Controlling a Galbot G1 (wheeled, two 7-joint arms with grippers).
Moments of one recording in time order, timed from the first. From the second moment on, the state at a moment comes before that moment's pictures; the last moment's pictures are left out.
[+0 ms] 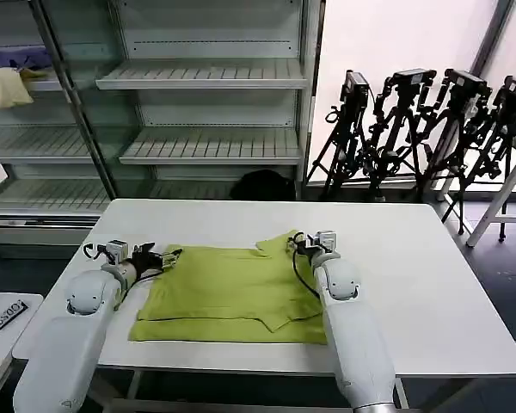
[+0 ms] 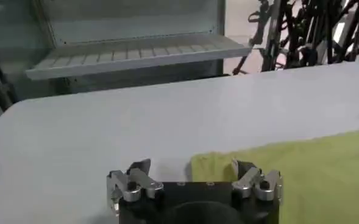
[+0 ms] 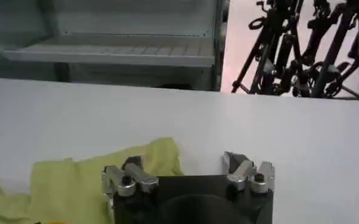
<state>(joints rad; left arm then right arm) 0.73 -1.10 -0.41 -1.37 -0.32 0.58 0.31 -0.63 1.61 0.43 1.28 -0.03 -0.58 -0.07</state>
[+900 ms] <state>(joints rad) 0.75 -1.11 -0.41 -1.41 -0.32 0.58 0.32 -0.68 1.61 0.41 1.34 -0.04 -0.59 -0.09</state>
